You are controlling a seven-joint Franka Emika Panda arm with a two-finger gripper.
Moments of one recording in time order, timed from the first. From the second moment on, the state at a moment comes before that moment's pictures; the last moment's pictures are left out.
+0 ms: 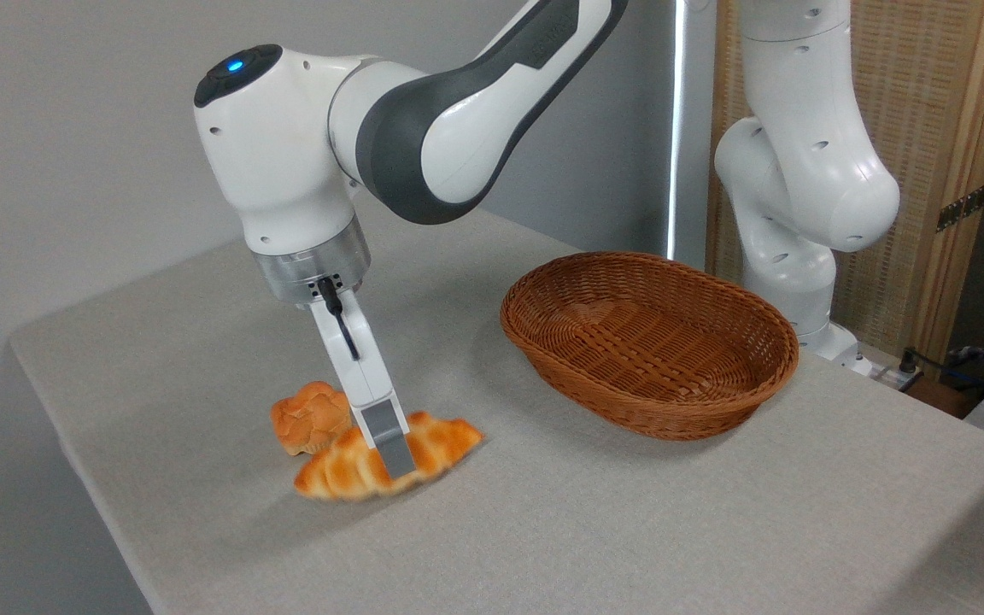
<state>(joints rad) -0.30 0.17 0.21 -1.81 -0.04 1.88 1.01</state>
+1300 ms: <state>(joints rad) -0.07 0.04 -0.01 -1.52 -0.05 1.60 0.64</state>
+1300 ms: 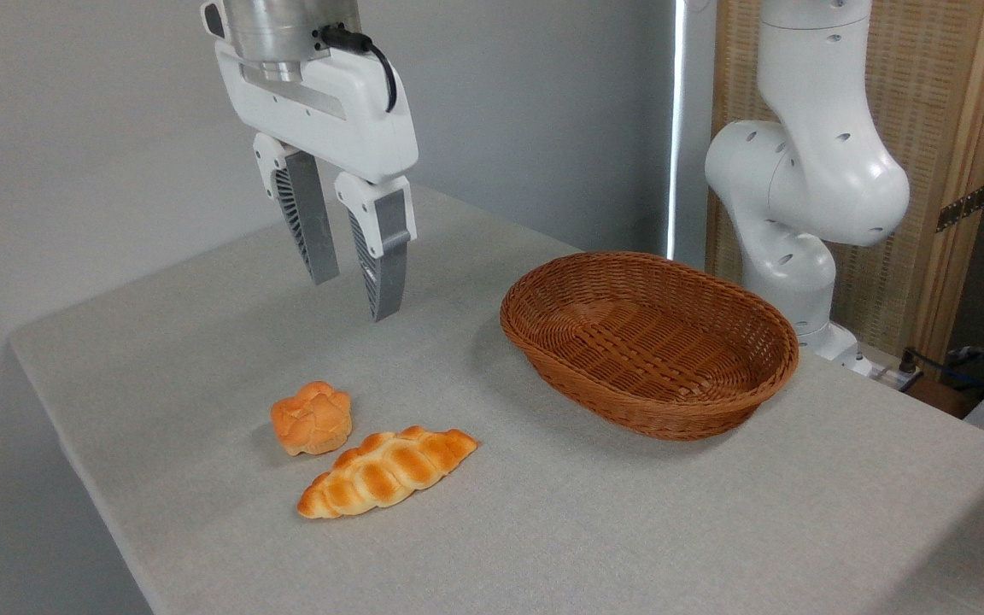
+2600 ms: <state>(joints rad) -0.05 0.03 -0.04 -1.54 -0.01 1.54 0.69</state>
